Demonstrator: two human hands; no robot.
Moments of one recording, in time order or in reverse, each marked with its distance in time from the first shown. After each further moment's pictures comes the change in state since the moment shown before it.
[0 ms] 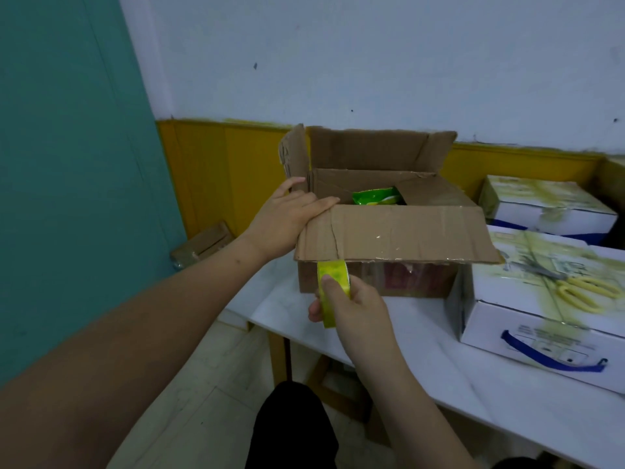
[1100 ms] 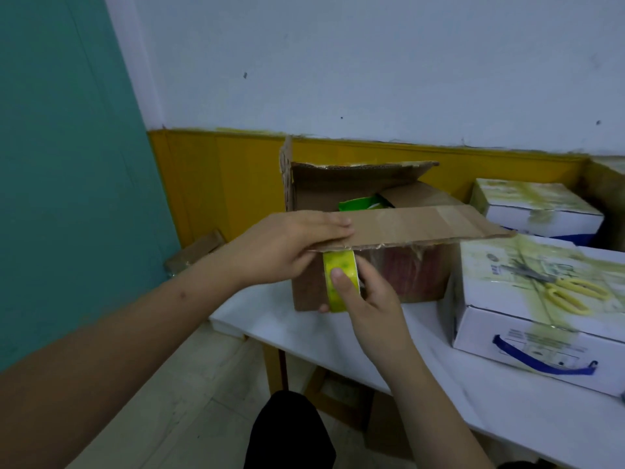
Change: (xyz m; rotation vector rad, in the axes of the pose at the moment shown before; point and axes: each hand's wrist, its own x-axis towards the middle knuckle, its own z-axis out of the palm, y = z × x) left_hand 0.001 0.045 -0.081 -0.413 -0.177 0.091; right_hand 0.016 0.005 -0.032 0.154 -0.075 -0.292
